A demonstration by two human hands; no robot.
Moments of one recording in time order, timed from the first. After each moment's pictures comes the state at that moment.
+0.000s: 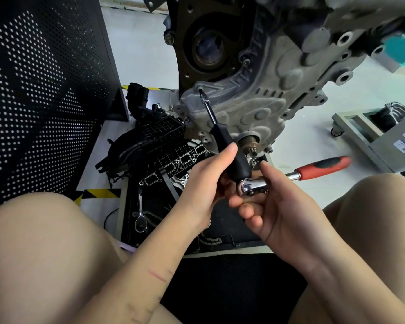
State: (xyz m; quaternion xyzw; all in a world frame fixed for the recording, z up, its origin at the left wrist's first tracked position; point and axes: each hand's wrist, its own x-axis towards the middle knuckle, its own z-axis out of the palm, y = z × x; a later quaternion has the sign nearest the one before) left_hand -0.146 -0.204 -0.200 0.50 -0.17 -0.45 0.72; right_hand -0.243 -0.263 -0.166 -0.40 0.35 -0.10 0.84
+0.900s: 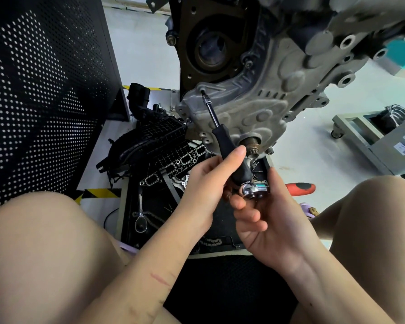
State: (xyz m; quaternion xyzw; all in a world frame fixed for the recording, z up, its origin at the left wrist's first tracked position) left_hand -0.149 -0.203 -0.194 0.51 -0.14 -0.43 0.73; right_hand -0.234 -0.253 -0.171 -0.24 0.35 -0.11 0.90
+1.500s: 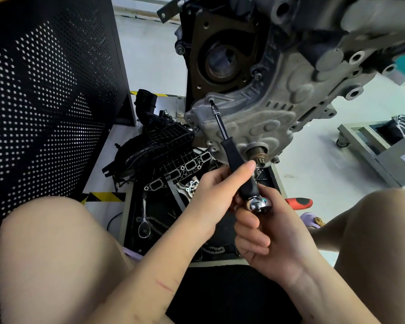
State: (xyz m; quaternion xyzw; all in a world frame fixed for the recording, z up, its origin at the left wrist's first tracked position) left_hand -0.145 -0.204 -0.196 0.55 -0.15 -0.42 0.71; right_hand -0.231 -0.251 -0.174 -0.21 0.36 -0.07 0.90
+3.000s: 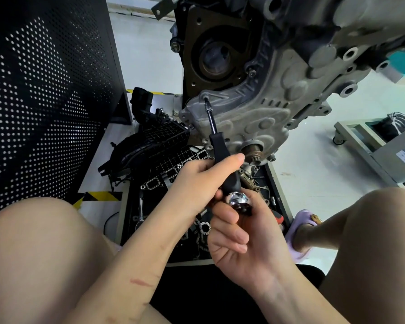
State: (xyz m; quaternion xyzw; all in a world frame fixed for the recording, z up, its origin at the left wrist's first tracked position) left_hand -0.131 -0.193 -0.180 0.65 -0.18 -0.38 0.63; right_hand -0.220 -0.228 -0.175 -0.09 0.28 -0.10 0.95
